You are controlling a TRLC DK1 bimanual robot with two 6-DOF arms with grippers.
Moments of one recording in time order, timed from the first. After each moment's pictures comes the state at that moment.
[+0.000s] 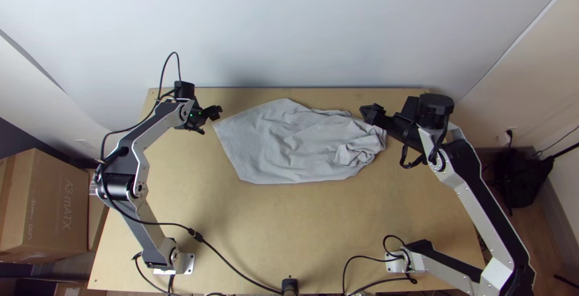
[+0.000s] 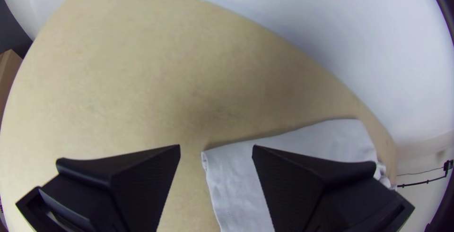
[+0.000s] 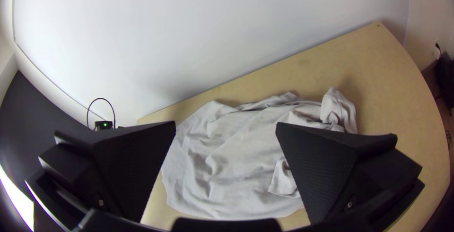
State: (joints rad) left arm -0.02 1.97 1.49 -0.48 0.05 -0.43; right arm 0.29 1.19 1.19 -0.49 -0.18 0.63
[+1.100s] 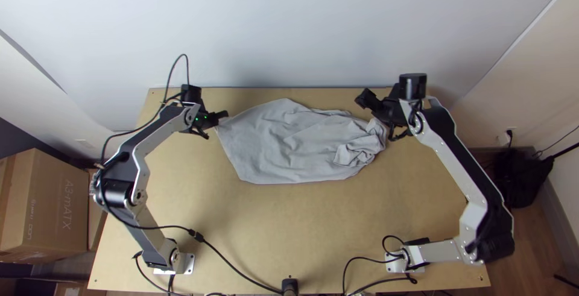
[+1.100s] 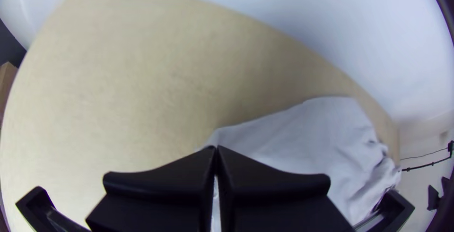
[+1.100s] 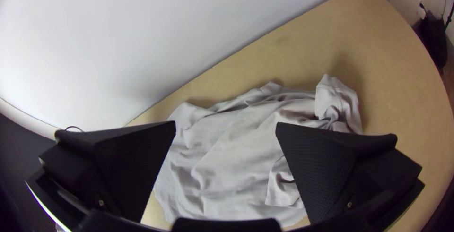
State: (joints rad) left arm -0.07 1.88 1.43 -0.47 0.04 -0.41; right arm 0.24 1.53 1.41 -0.57 -0.18 0.73
